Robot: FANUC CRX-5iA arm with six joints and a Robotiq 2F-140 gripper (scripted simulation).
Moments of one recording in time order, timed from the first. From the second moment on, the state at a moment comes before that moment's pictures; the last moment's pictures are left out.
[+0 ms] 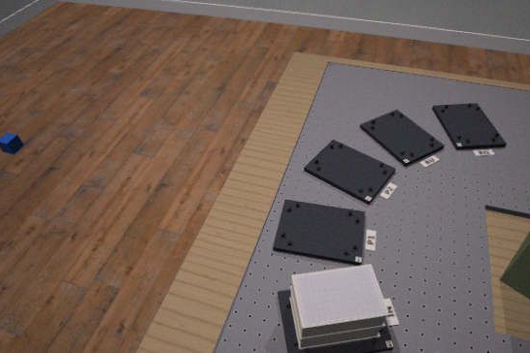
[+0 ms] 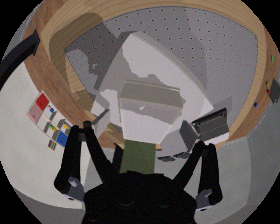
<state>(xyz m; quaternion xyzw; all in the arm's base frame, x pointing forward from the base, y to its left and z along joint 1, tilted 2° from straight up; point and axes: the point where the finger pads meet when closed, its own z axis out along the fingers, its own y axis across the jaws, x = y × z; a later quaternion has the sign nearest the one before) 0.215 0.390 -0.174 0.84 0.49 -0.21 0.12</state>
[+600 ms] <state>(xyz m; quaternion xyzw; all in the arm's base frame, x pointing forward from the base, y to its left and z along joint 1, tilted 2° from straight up) 0.215 0.390 -0.151 0.84 0.49 -0.21 0.12</state>
